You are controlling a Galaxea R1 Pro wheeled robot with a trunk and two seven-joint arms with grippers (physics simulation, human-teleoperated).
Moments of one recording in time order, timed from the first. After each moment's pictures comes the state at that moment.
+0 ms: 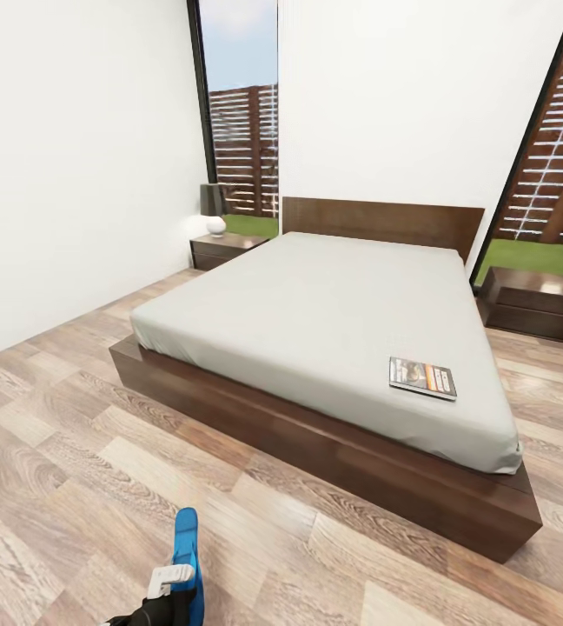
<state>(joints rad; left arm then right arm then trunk) -0.34 0.04 0.18 -0.40 0.04 0.04 -0.49 -0.01 -0.10 -0.19 -0.59 -0.33 0.14 0.50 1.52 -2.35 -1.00</state>
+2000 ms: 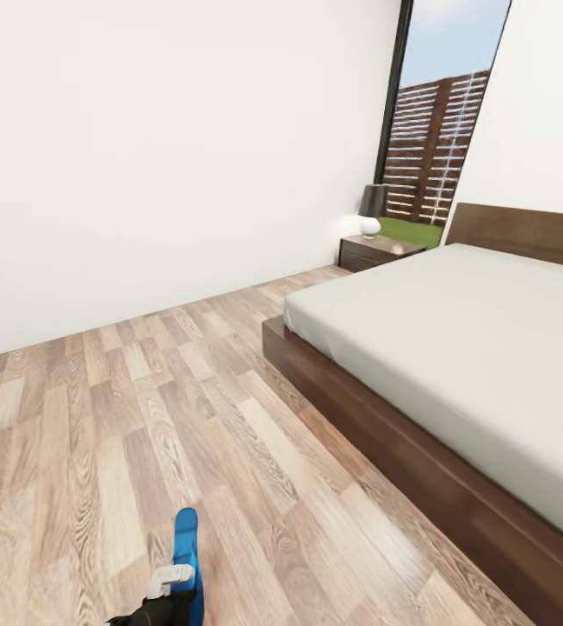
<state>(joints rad) -0.34 0.04 0.18 -0.40 0.04 0.04 -0.49 -0.01 -0.10 -0.19 -0.58 -0.33 0.14 0.49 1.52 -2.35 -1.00</state>
